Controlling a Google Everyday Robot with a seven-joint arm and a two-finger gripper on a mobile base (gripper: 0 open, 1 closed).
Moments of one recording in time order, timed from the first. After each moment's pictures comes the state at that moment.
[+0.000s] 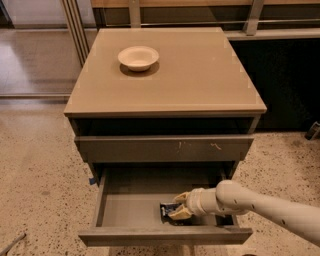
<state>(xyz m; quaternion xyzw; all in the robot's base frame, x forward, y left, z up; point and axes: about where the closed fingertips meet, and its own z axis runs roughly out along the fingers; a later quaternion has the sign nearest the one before) 0.519 -0.068 0.390 -0.53 0.75 0.24 0.33</state>
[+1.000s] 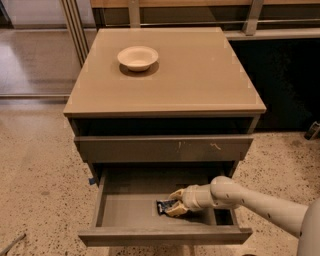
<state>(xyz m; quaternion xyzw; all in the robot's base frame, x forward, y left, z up) 0.550 -0.057 0.357 -0.55 0.72 0.25 0.34</state>
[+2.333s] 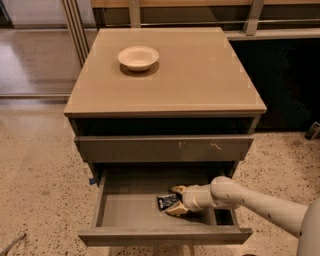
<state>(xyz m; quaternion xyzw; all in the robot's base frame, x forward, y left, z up) 0.549 -0.057 0.357 -0.55 0.72 0.25 0.34</state>
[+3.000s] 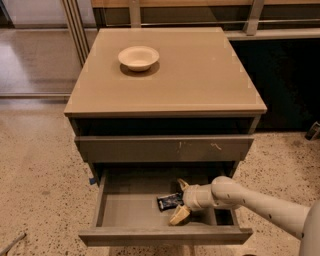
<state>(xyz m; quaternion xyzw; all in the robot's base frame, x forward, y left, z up) 0.551 -0.058 0.360 -0.55 0.72 0.25 0.34</state>
